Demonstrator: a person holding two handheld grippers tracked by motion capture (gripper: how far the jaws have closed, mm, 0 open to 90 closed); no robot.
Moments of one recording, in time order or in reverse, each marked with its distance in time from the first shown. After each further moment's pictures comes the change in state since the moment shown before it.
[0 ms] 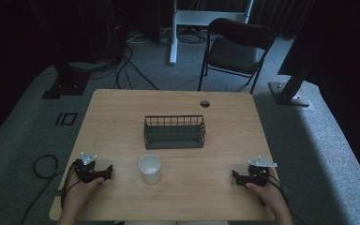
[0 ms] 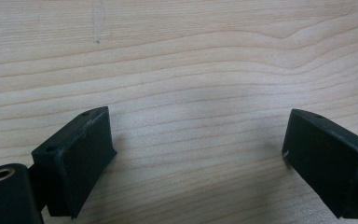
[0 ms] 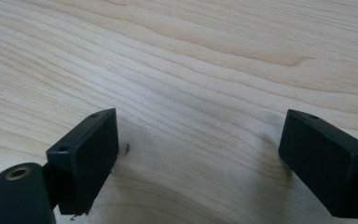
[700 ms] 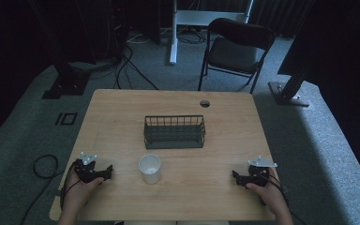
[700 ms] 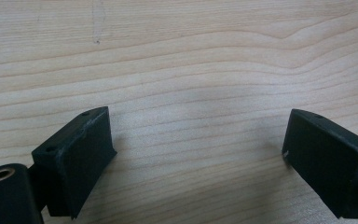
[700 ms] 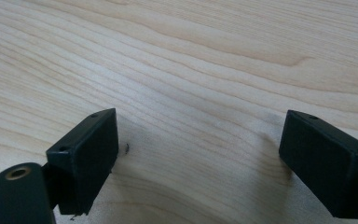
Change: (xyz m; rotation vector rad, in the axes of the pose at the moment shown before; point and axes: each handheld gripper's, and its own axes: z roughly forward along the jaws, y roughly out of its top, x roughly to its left) left arm 0.000 0.000 0.000 0.000 0.000 0.000; right arm 0.000 0.000 0.000 0.000 0.000 -0.003
